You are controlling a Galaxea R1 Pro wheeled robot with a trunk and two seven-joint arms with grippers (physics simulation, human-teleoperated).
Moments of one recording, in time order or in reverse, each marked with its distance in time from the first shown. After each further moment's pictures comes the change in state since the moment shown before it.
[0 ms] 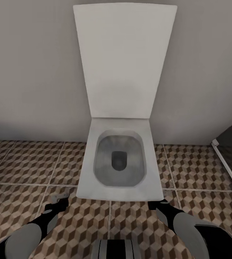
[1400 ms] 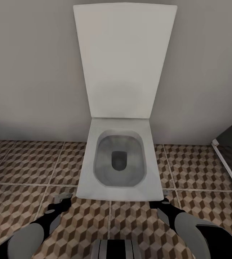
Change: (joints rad) left arm 0.000 -0.020 -0.004 0.000 -0.015 0.001 -0.004; right arm 0.000 -0.012 0.002 0.000 0.000 -0.040 0.001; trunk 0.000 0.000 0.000
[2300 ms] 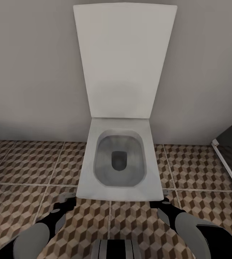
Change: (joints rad) left arm 0.000 -0.046 -0.005 -0.012 -0.003 -0.001 0.006; right arm 0.000 -0.004 0.000 0.000 0.003 -0.011 0.000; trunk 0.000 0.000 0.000
